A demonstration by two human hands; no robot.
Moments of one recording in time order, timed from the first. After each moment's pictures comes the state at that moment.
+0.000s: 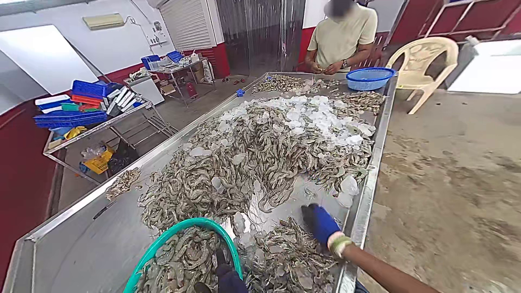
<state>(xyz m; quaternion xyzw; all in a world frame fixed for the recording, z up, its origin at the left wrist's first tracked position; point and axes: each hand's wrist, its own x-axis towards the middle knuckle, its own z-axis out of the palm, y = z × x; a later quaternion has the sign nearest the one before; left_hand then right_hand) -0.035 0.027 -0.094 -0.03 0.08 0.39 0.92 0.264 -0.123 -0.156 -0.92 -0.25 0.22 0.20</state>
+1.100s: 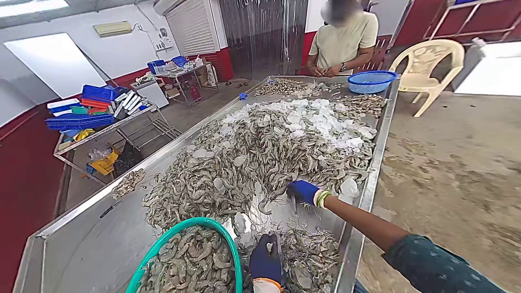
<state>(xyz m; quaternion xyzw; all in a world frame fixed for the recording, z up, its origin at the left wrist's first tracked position) 0.061 0.002 -0.085 0.83 0.41 -0.03 0.38 0.383 -0.063 -0.155 -0.82 -0.55 0.15 0.02</state>
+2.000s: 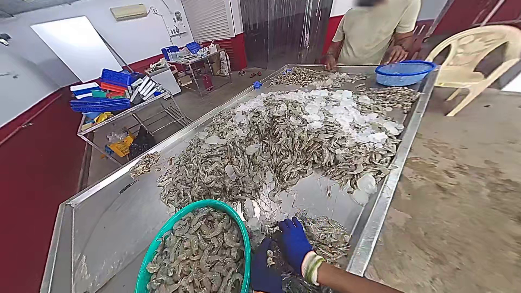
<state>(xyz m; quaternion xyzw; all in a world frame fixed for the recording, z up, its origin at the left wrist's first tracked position) -0.004 -0.004 -0.128 0.82 0.37 0.16 0.41 0.131 -0.053 -0.133 -0.85 -0.48 0.21 0.02</state>
